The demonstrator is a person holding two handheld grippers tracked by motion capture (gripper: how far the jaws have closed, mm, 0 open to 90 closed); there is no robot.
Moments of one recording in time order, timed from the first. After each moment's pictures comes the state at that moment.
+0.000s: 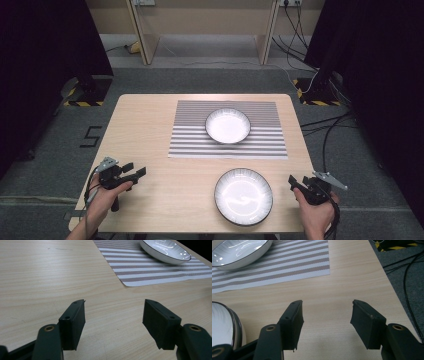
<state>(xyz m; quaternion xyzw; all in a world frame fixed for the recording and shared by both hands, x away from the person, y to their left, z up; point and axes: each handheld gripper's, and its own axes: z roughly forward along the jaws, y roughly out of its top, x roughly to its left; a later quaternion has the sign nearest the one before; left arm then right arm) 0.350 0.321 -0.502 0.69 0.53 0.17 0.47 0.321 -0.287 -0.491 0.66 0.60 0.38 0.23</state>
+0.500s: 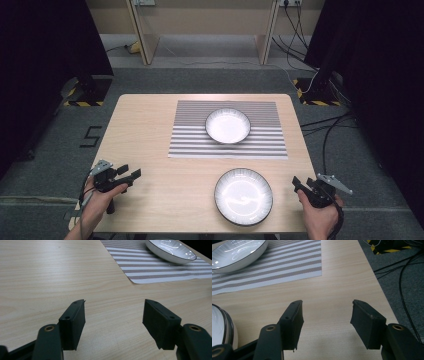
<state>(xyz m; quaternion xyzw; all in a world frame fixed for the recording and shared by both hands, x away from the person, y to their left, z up) 0.344 0.337 -0.507 0.68 0.53 0.18 0.47 0.315 -0.297 -0.494 0.66 0.59 0.38 0.25</state>
